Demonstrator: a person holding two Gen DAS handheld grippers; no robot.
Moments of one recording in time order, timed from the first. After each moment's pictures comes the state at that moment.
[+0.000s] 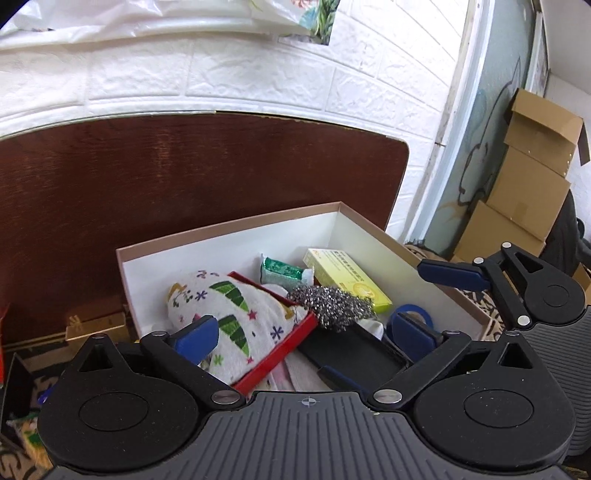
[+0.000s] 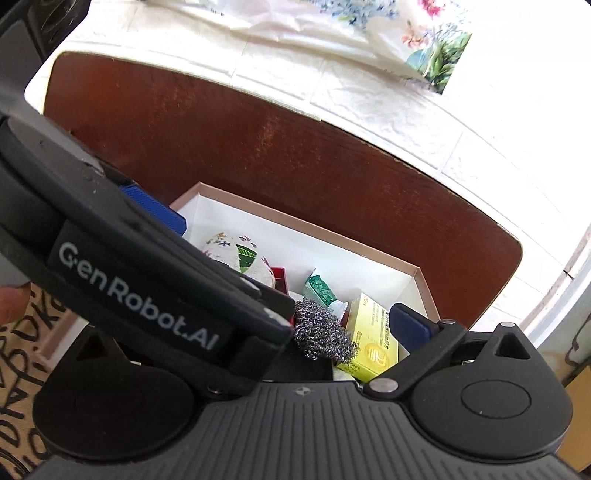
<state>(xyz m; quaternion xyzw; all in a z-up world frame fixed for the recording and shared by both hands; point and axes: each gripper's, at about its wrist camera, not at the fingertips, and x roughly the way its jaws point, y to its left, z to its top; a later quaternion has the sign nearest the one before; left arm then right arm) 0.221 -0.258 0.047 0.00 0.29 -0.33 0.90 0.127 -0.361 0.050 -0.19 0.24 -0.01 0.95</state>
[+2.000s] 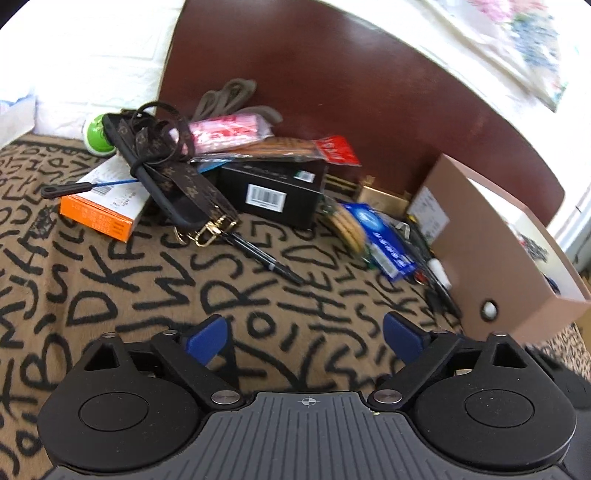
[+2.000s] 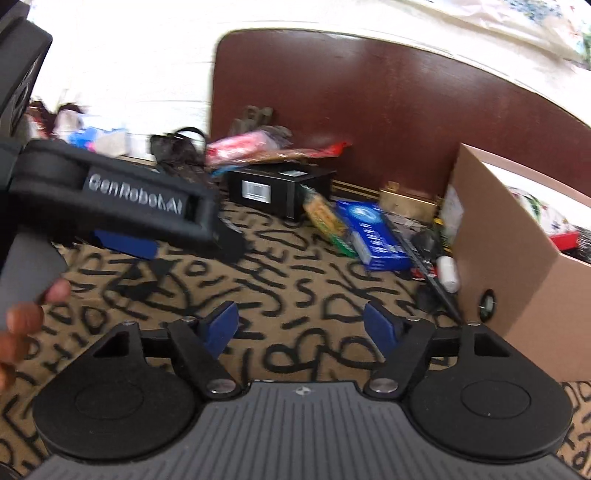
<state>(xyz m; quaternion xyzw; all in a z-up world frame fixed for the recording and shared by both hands) 0.133 0.019 -0.066 -0.16 0.35 -0.11 0.92 0.098 -0.167 -0.046 -0.09 0.27 0.10 0.95</state>
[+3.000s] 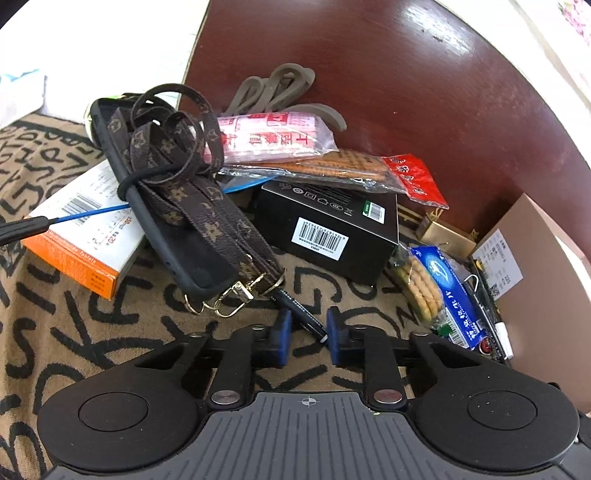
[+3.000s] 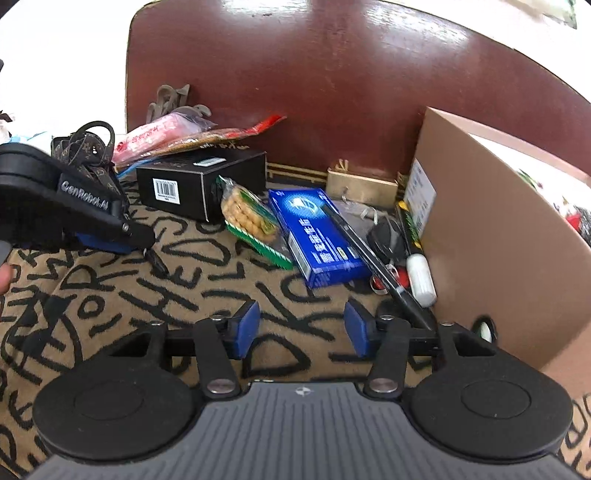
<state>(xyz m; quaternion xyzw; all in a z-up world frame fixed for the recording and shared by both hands) 0.205 0.027 -0.080 -0.19 0.37 -0.06 0.91 0.172 -0.179 -0.059 -0.08 0.29 0.05 0.95</state>
